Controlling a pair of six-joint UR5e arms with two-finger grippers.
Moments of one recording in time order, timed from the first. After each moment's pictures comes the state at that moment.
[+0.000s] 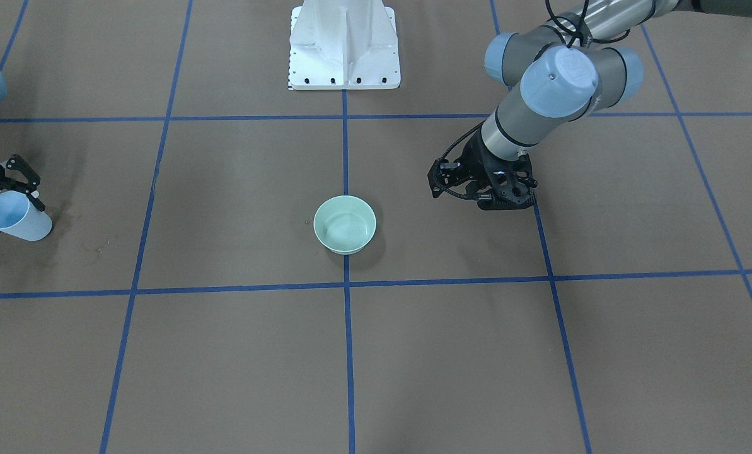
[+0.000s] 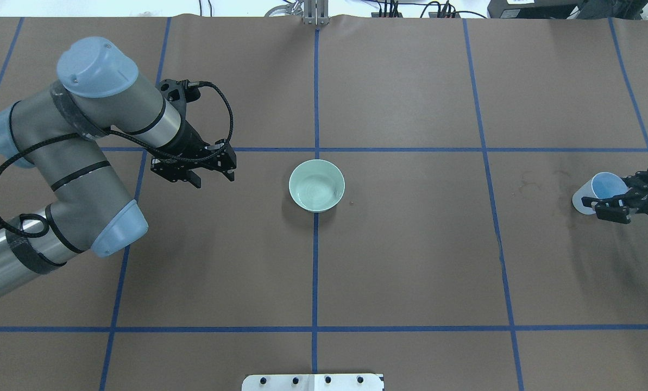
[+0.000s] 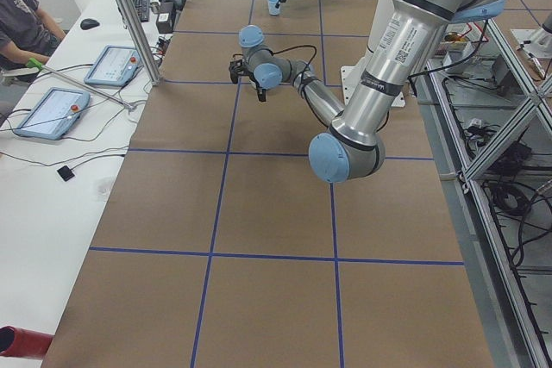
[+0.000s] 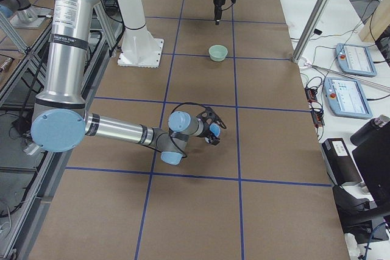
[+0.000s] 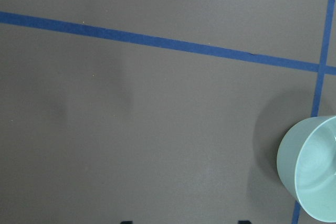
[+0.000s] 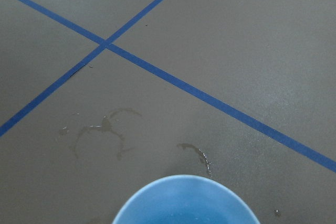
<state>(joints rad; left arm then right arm) -0.75 -2.09 -1.70 -1.79 -2.23 -1.23 0.92 -1.75 1.41 -0.06 1.92 0.53</state>
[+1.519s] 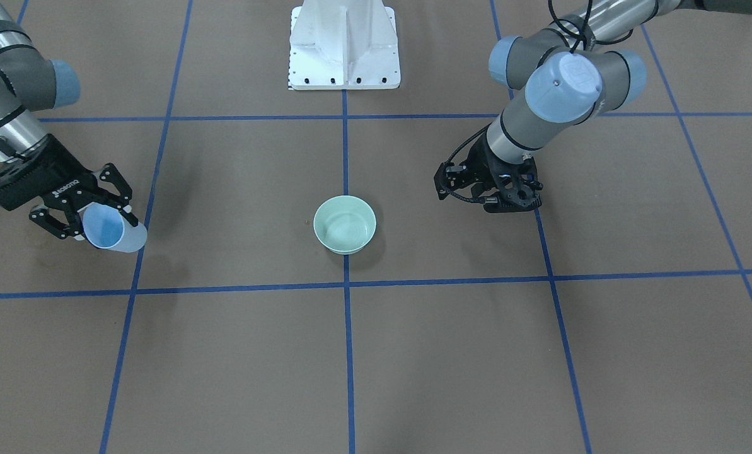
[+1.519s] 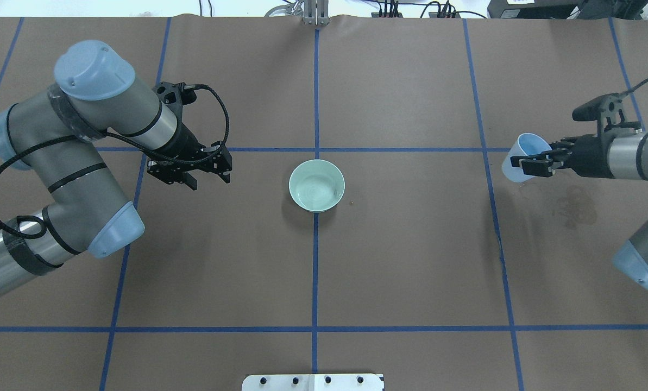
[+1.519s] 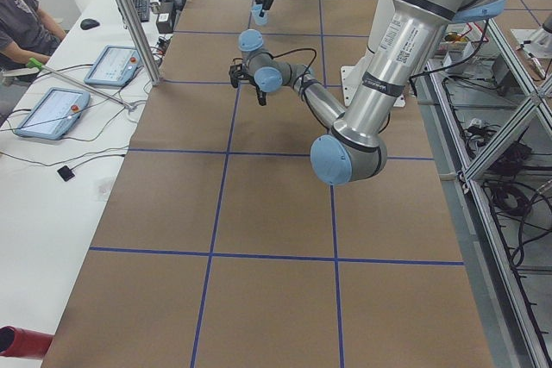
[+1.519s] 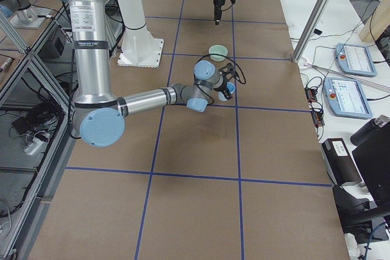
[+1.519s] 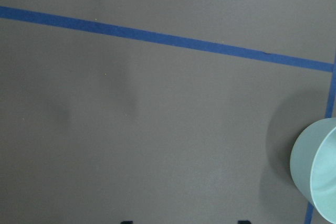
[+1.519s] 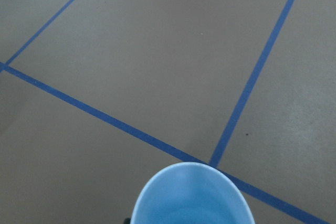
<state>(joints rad) -0.75 -2.07 -1.69 -1.79 -2.23 -1.23 0.85 -1.47 1.72 -0.64 1.96 0.71</state>
